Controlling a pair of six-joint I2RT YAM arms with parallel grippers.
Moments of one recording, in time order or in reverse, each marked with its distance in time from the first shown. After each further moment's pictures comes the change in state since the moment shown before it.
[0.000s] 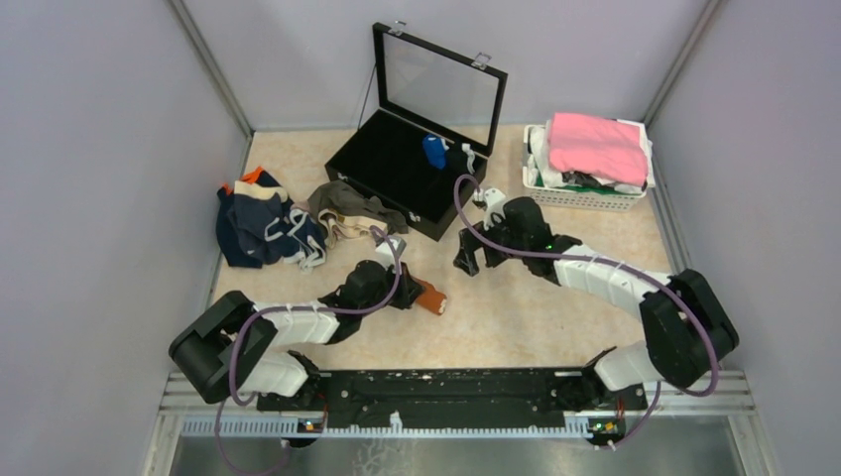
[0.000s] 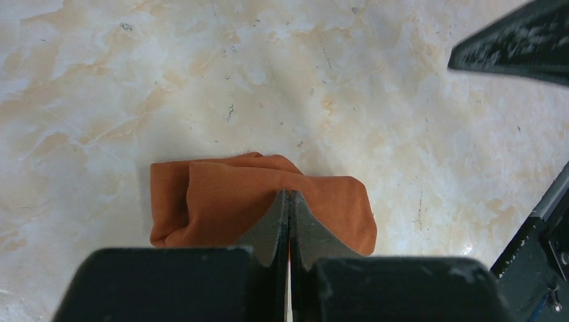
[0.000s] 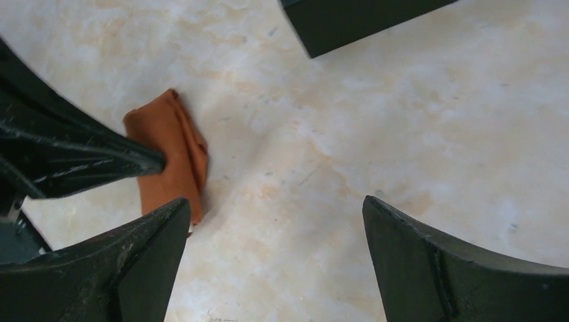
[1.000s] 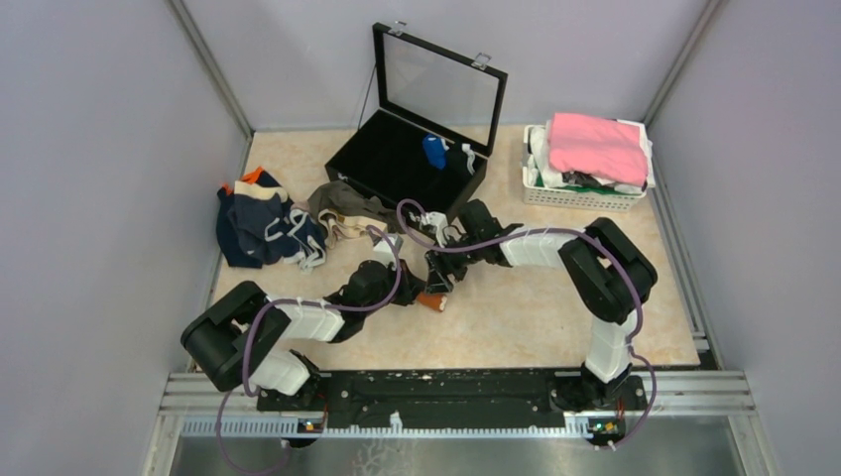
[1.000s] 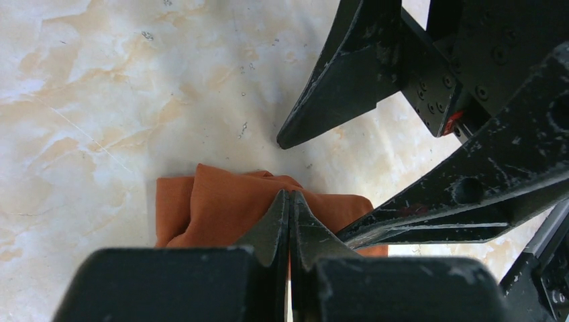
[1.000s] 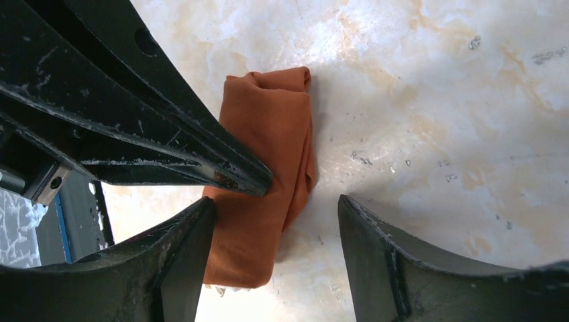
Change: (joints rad) left arm -0.001 0.085 0.001 0.103 -0.060 -0.082; right arm 0.098 0.470 0.238 -0.003 -0.476 -0.201
